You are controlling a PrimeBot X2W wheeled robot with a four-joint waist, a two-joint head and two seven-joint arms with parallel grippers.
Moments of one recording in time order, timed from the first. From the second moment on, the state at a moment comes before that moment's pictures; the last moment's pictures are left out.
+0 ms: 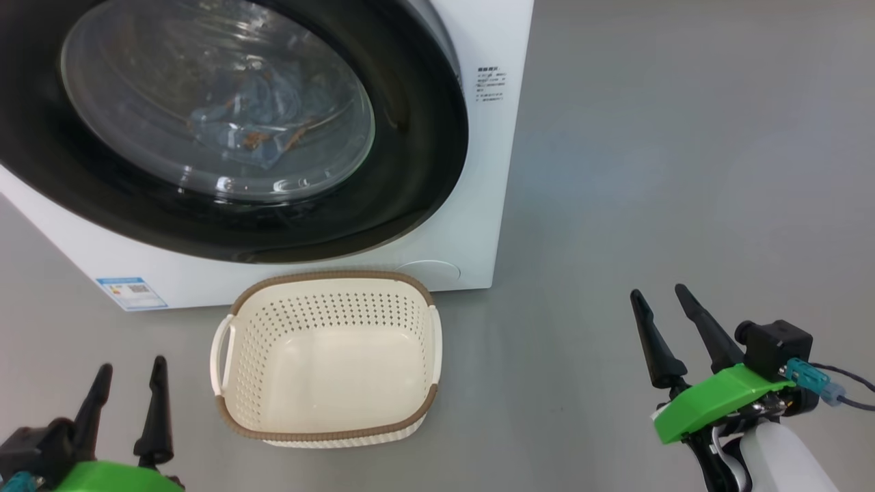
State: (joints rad) left arm -0.07 0.23 -0.02 0.25 -0.43 -0.13 -0.26; right arm -0.28 -0.16 0.11 0.43 0.38 0.13 -0.26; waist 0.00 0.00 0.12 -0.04
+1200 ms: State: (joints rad) left arm 0.01 0.24 0.01 0.27 -0.40 -0.13 -0.26; right arm -0.16 -0.16 0.06 0.38 0.38 0.13 -0.26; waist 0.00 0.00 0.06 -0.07
